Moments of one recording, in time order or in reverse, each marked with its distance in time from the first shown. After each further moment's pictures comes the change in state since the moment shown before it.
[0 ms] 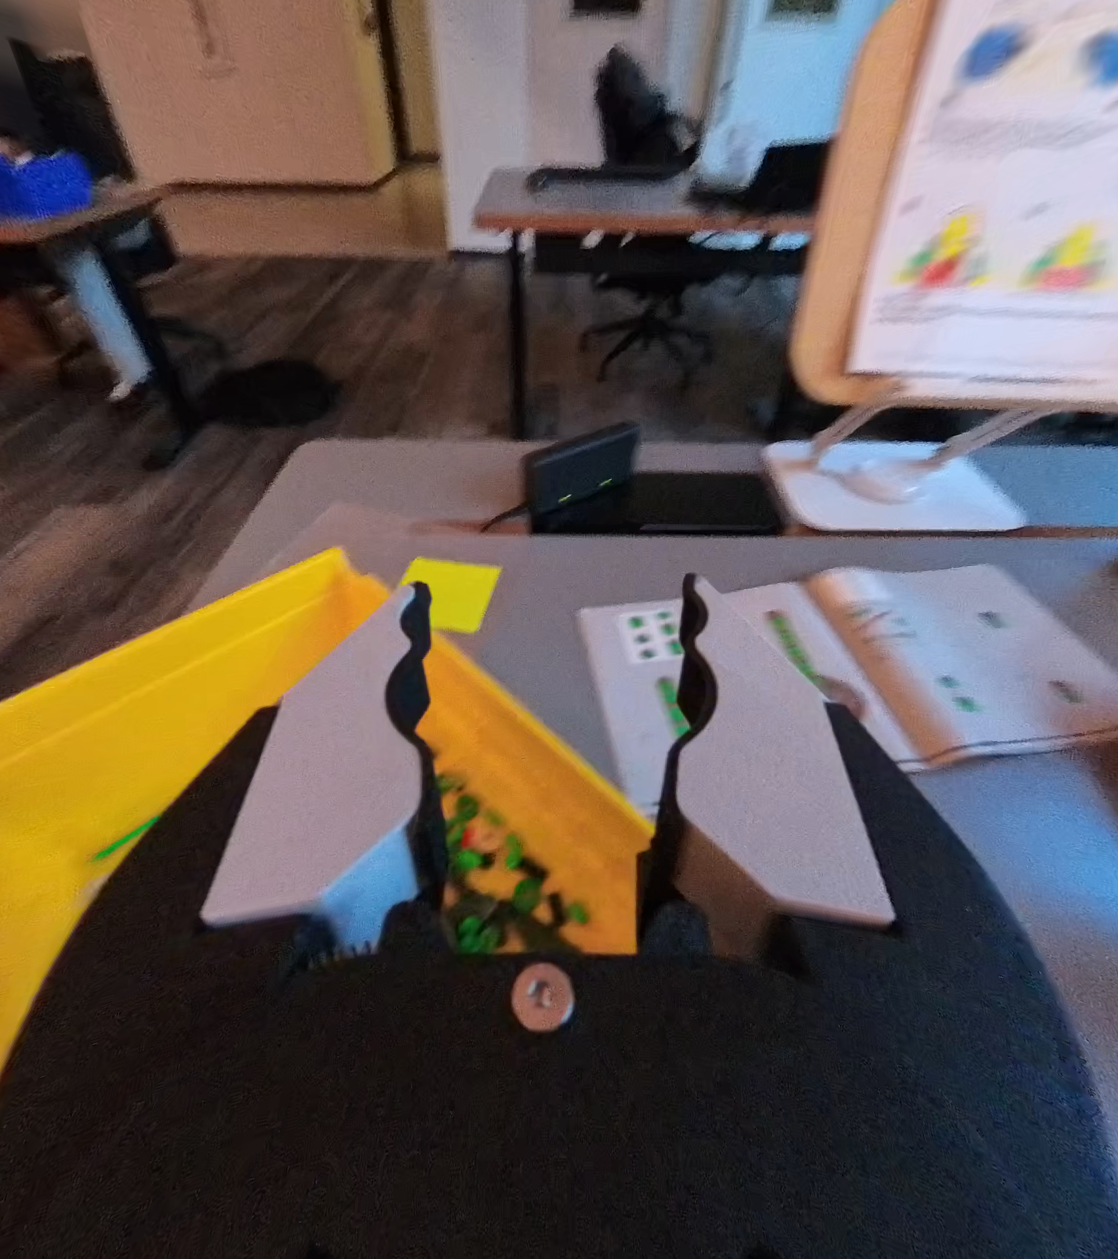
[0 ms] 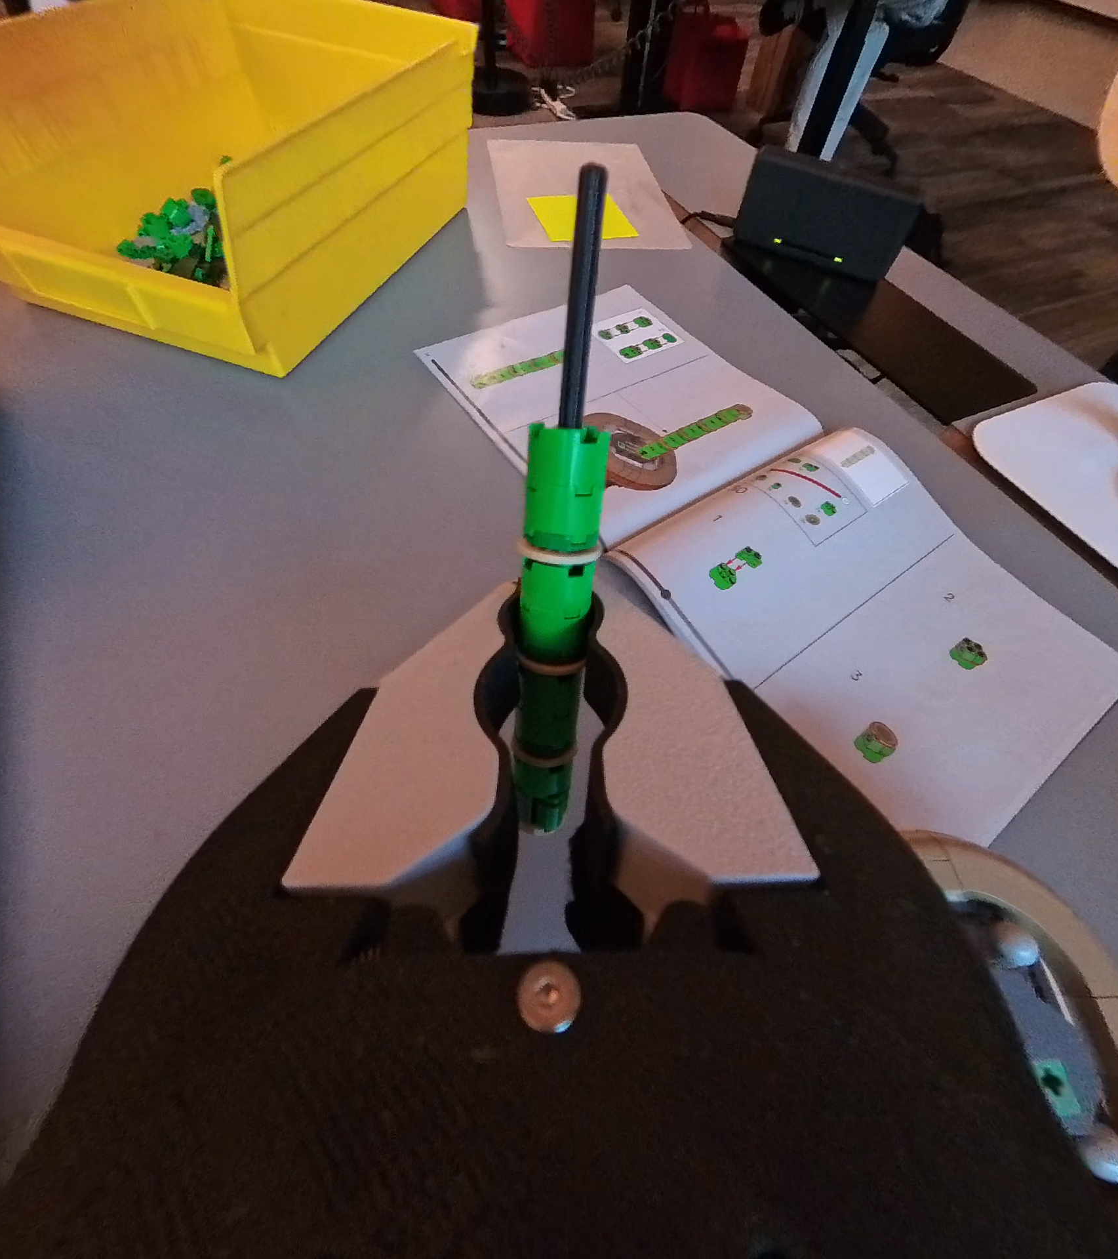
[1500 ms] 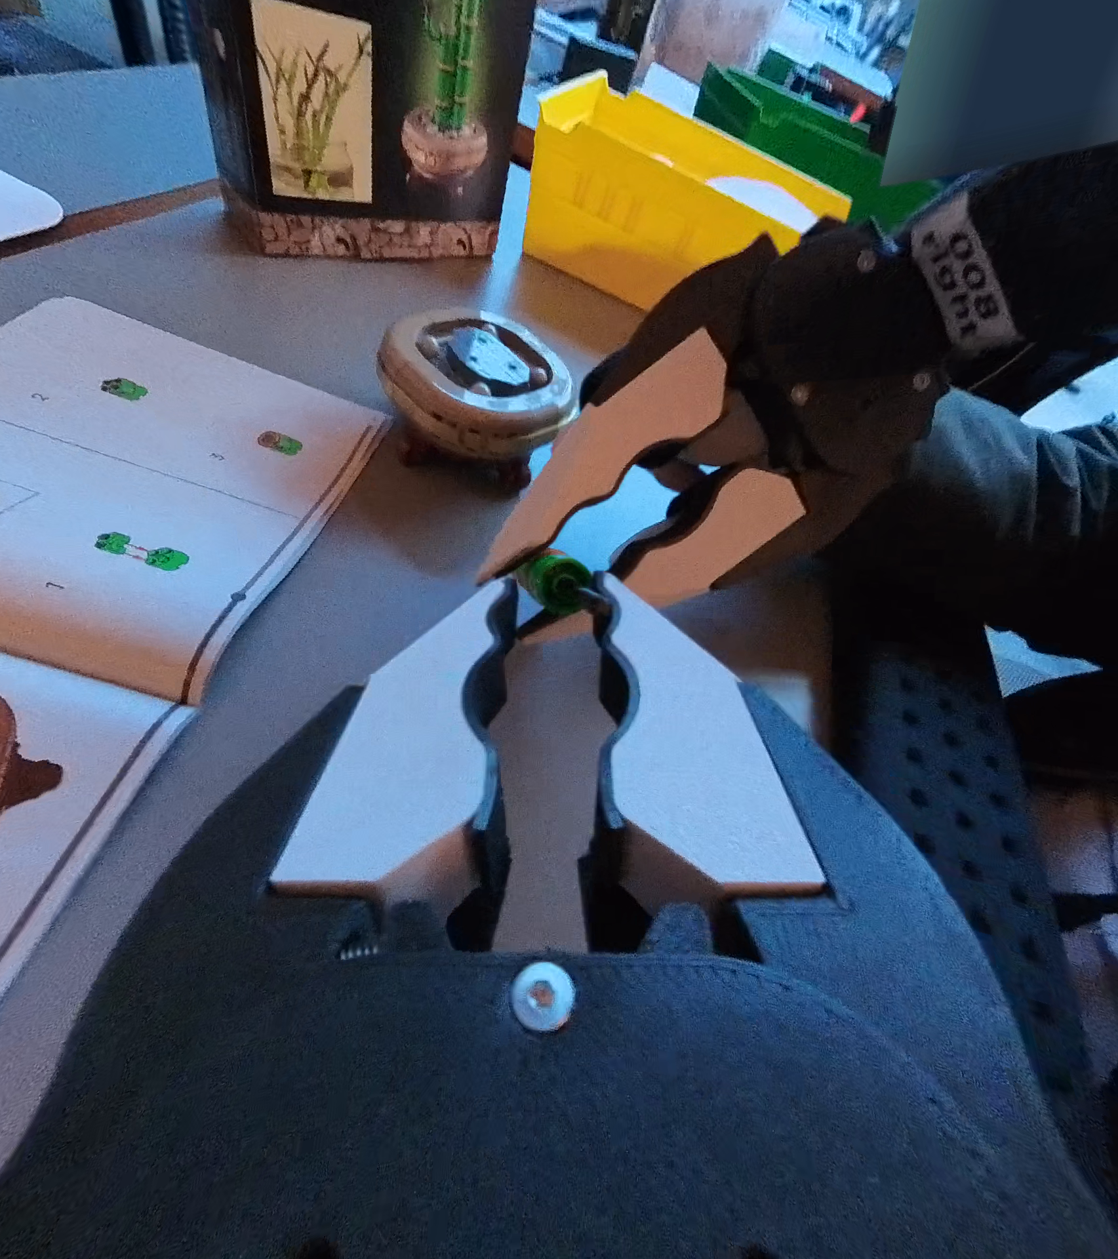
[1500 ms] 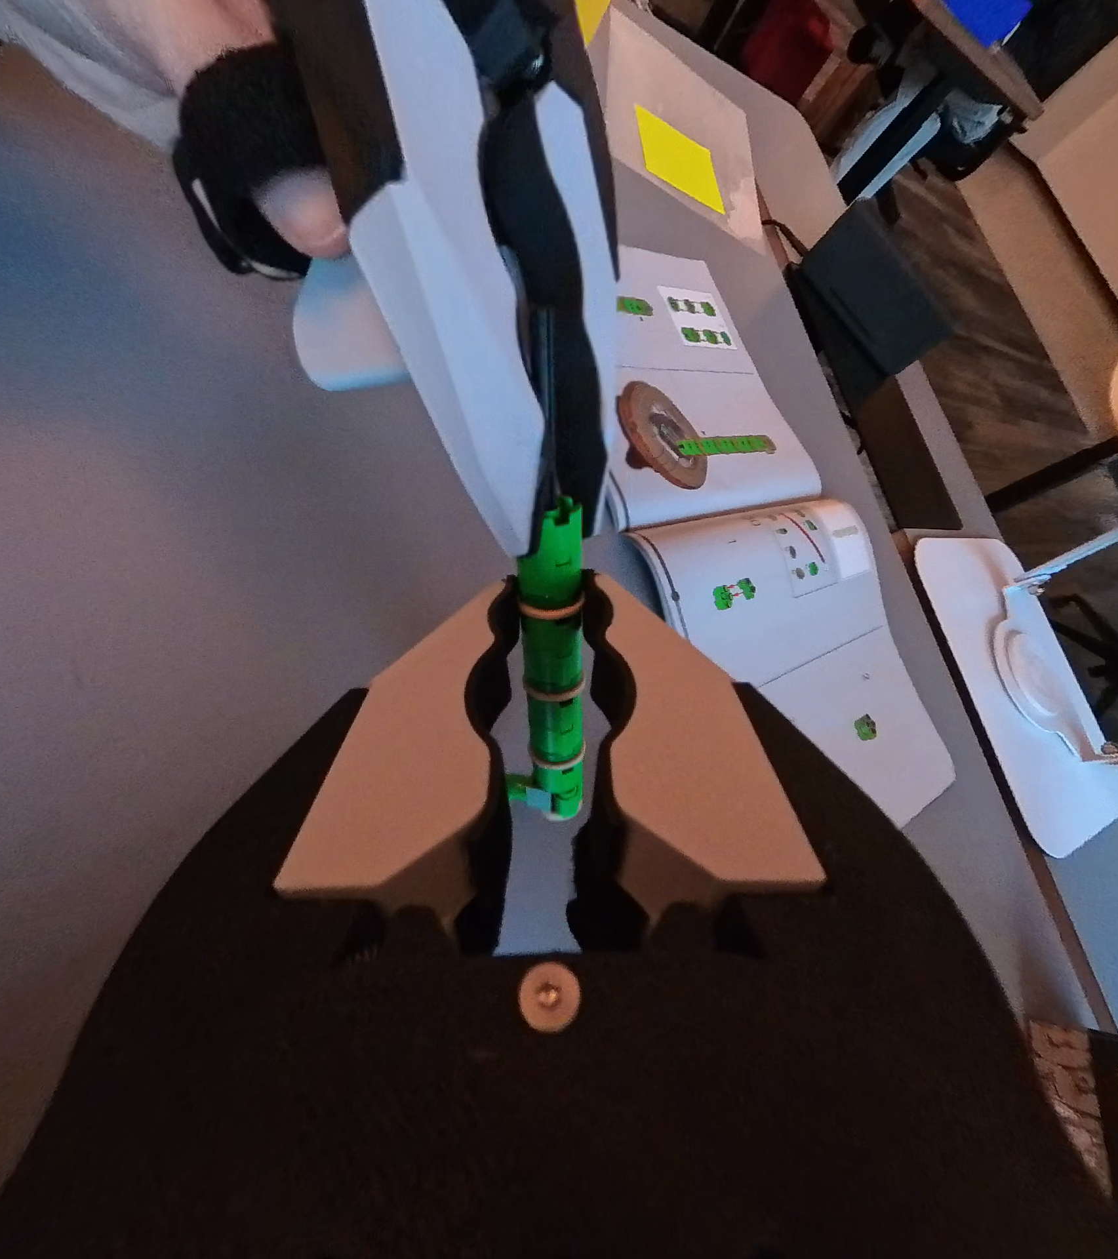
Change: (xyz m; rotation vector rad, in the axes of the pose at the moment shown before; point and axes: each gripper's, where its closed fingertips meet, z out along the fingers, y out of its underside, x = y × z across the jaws) left arm 0.287 0.127 -0.020 -0.328 1.221 0.136; right arm -0.025 0.016 0.000 -0.119 0.025 -0.438
